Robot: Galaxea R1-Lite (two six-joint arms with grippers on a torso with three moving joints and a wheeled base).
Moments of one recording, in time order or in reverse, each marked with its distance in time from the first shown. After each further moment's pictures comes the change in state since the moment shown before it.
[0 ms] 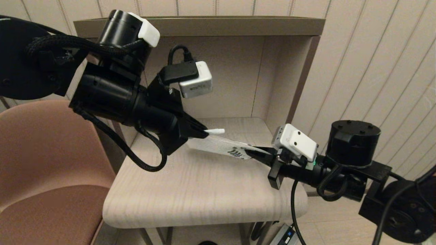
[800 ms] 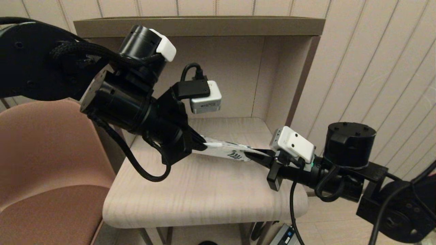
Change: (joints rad) left arm -0.024 0.048 -0.044 0.103 0.079 0.012; right arm 0.000 0.013 0.003 0.000 0.005 -0.001
